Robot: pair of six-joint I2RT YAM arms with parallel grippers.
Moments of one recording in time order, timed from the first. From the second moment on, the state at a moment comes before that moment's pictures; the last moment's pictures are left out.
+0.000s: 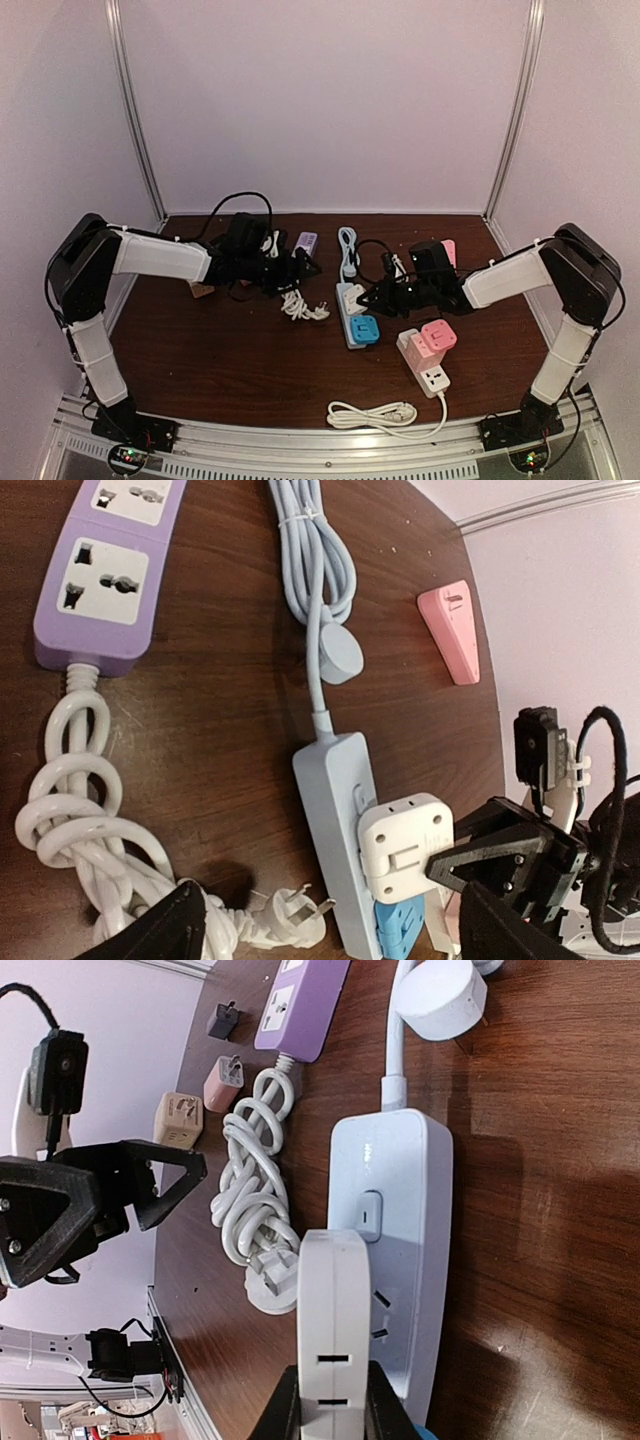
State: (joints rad) left arm -0.68 1.84 1.10 0.10 0.37 -0.86; right arm 0.62 1.76 0.81 0.35 -0.48 0.87
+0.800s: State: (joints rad) left arm -0.72 2.11 1.30 0.20 0.46 -0.98; right arm 0.62 1.74 0.72 0.54 -0.49 0.92
